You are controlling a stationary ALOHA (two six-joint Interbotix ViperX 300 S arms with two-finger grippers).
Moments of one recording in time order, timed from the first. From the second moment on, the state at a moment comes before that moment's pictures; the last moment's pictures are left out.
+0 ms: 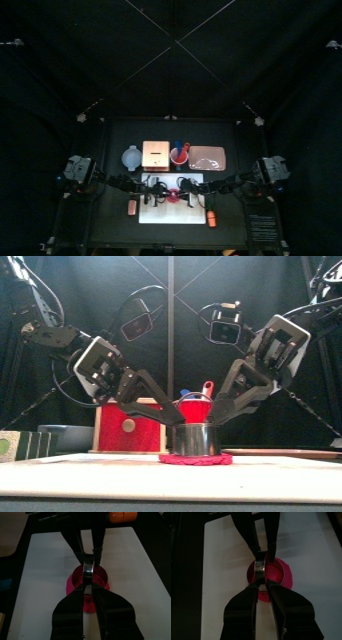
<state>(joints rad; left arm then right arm) -0.21 0.25 0.78 -0.18 -0.51 0.10 0.16 0.06 0.85 0.06 -0.27 0.29</state>
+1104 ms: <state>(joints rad) -0.22 0.30 0.78 -0.18 -0.50 0.10 0.17 0.10 0.82 0.13 -0.13 0.29</state>
